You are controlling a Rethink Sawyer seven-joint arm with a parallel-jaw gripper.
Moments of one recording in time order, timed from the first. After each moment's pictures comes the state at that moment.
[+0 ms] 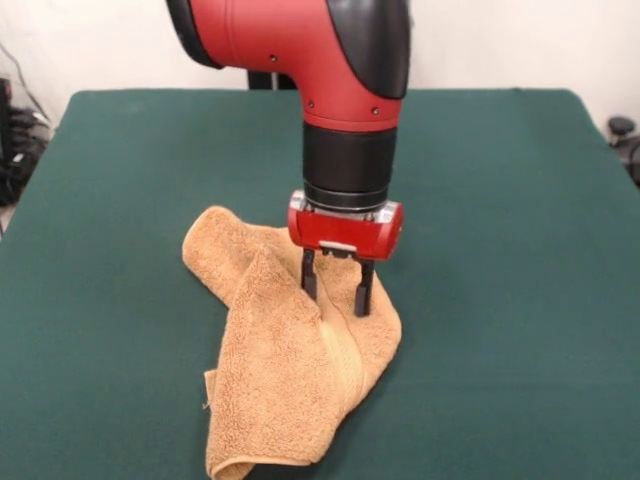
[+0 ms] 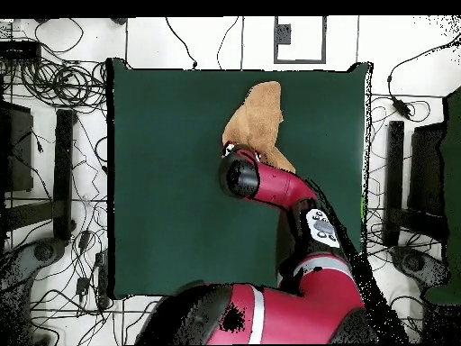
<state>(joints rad) -0.23 -0.34 0.03 1.51 0.04 0.10 1.80</state>
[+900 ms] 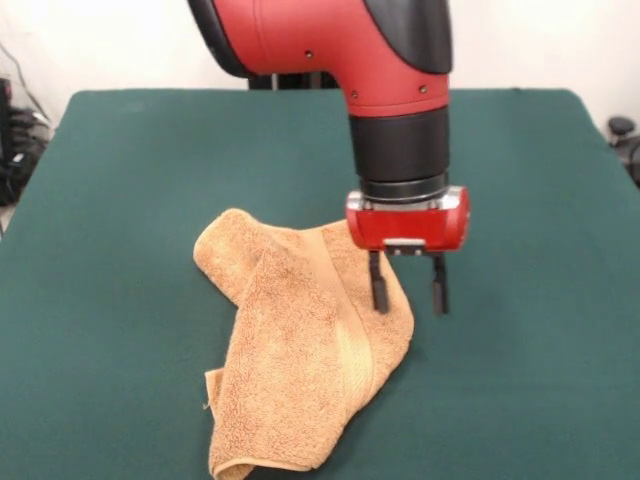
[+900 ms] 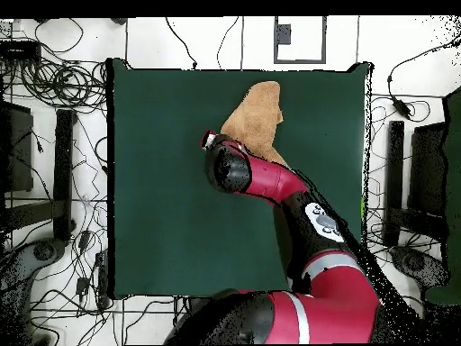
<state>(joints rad) -0.32 -0.39 0.24 1.56 0.01 0.10 1.80</state>
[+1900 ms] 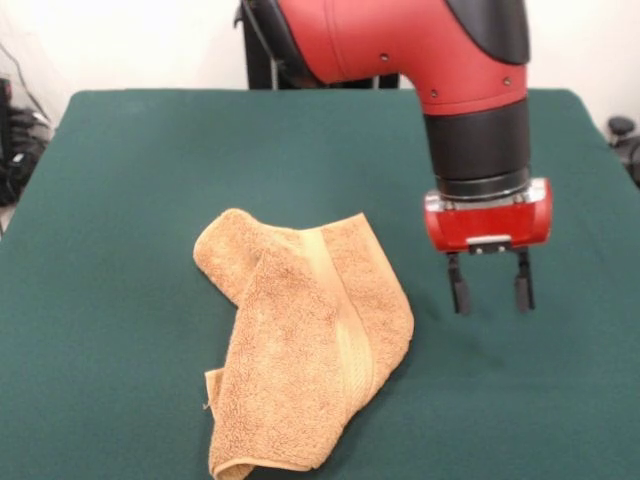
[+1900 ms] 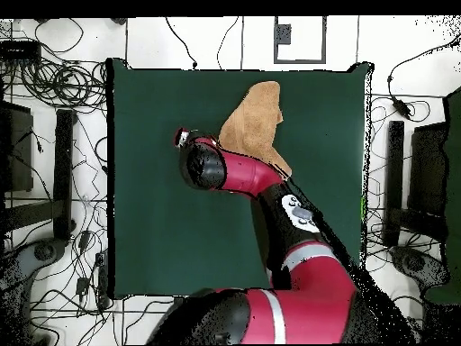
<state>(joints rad) -0.26 -0.39 0.29 1.54 0.01 0.10 1.80</state>
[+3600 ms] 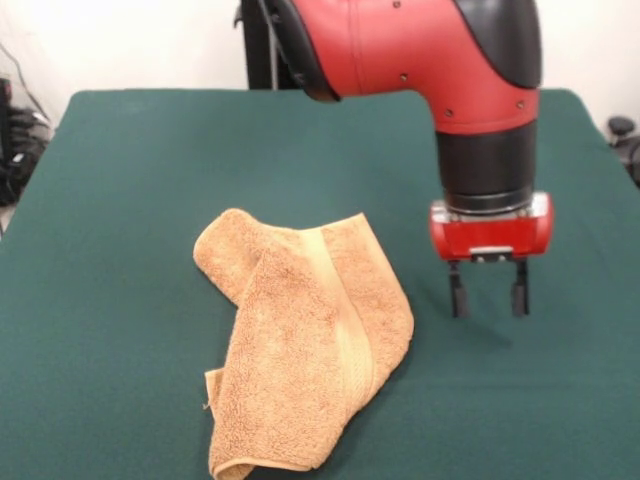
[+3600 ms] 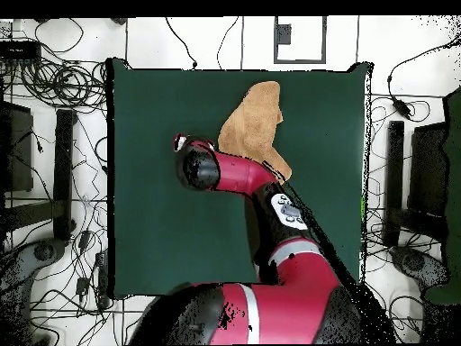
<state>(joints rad) -0.22 -0.36 0.23 1.51 0.01 0.13 1.80</state>
